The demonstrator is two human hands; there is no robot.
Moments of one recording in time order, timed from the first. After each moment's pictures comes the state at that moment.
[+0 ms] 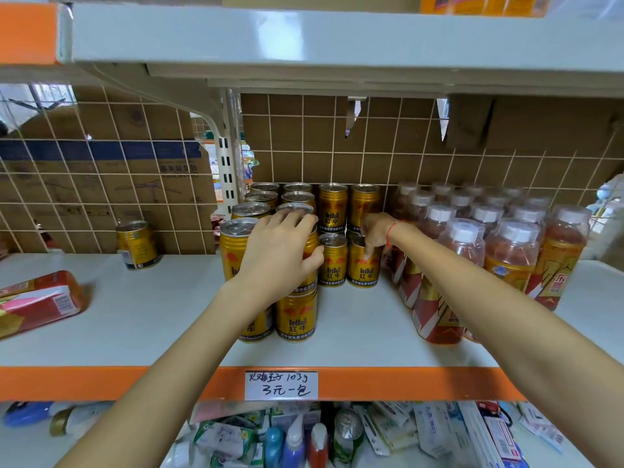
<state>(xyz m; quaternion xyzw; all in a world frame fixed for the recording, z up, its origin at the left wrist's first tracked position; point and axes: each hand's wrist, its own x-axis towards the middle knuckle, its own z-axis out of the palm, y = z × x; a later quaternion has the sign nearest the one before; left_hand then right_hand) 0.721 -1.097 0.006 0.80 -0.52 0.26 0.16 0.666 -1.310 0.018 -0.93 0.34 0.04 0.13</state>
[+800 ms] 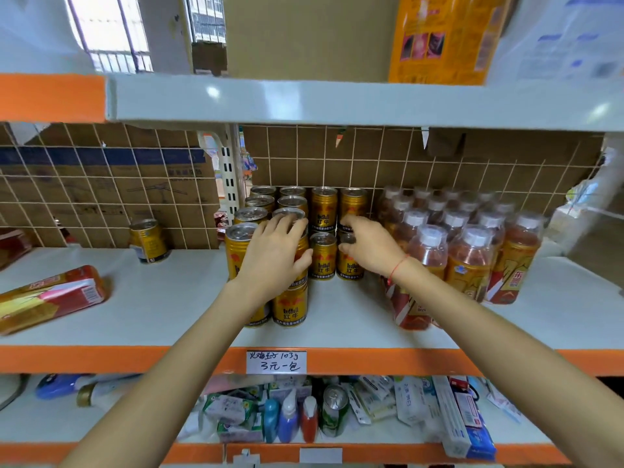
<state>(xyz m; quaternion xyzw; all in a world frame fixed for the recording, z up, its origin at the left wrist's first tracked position) 0.704 -1.084 0.022 0.82 -0.52 0.20 0.13 0.597 -1.236 0.036 -0.94 0.24 -0.19 0.15</state>
